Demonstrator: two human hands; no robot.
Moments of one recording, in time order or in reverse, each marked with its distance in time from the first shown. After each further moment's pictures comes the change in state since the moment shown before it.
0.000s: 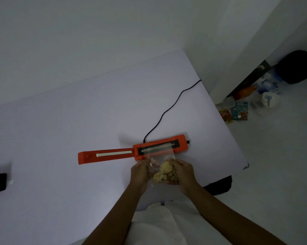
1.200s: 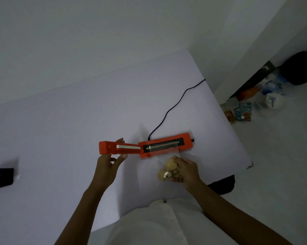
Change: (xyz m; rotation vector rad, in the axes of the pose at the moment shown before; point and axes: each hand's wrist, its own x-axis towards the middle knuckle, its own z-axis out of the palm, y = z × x) left_hand -0.041 0.091 -0.092 0.822 -0.031 0.800; right_hand 0.003 0.004 0.000 0.006 0.033 0.013
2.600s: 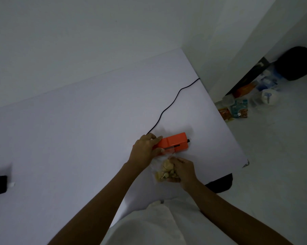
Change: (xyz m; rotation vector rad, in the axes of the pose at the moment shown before) left_hand 0.067 0.035 0.114 0.634 -0.323 0.315; right_hand 0.003 -0.009 -0.003 -0.023 -0.012 -0.016
